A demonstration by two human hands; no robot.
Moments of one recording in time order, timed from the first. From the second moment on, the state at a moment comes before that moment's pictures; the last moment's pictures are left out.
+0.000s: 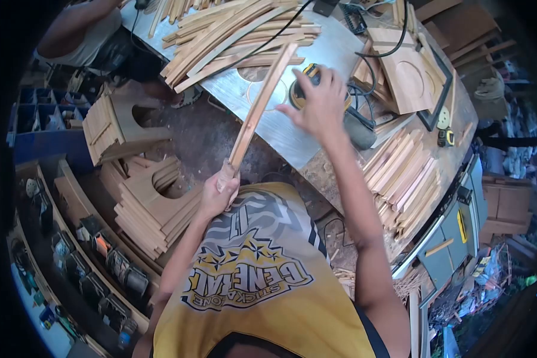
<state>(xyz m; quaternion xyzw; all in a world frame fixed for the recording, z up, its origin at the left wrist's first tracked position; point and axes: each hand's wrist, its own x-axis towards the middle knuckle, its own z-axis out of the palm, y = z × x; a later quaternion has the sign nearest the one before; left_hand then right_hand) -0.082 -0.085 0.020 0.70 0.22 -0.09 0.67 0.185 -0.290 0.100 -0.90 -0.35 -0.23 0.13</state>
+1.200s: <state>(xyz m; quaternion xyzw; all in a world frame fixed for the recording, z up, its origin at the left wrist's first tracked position) -0.035 -0.104 -0.023 0.77 0.30 -0.34 0.46 0.123 -0.274 0.105 -0.90 -0.44 -0.02 0.06</state>
